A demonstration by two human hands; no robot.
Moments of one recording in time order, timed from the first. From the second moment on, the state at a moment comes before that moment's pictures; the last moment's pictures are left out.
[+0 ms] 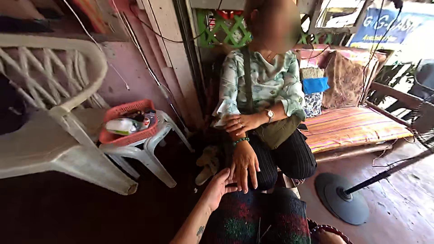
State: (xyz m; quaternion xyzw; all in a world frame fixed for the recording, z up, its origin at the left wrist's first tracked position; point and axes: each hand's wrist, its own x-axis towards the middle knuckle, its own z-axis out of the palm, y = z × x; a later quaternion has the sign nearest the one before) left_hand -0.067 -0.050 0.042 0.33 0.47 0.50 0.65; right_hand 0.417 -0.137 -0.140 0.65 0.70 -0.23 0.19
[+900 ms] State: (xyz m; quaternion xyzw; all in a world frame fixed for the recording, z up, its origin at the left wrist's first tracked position) left_hand -0.041 -0.048 0.062 0.45 0.24 0.49 0.71; right_hand 0.181 -0.016 0.115 0.42 0.81 0.06 -0.40
